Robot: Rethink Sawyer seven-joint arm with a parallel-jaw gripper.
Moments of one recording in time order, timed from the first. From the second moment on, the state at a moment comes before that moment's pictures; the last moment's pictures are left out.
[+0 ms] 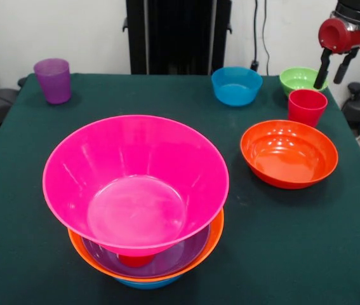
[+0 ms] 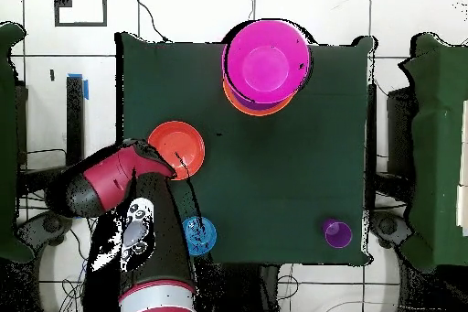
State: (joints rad) arm 0.14 -0.74 0.12 1.68 -0.36 0.64 1.69
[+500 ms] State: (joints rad) arm 0.14 -0.74 0.11 1.77 -0.36 0.54 1.71
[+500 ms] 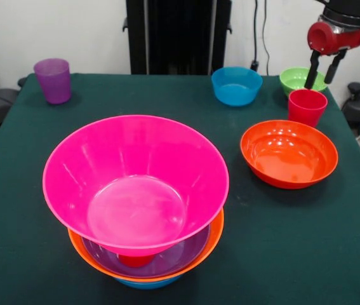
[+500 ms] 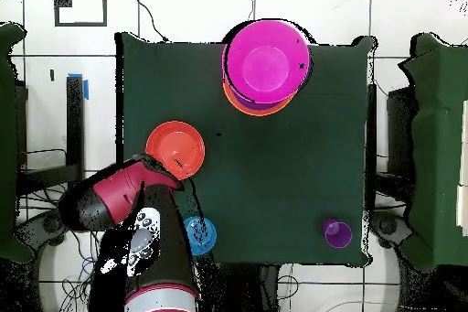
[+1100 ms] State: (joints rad) arm 0.20 -0.68 0.03 1.78 -0.36 0.43 1.73
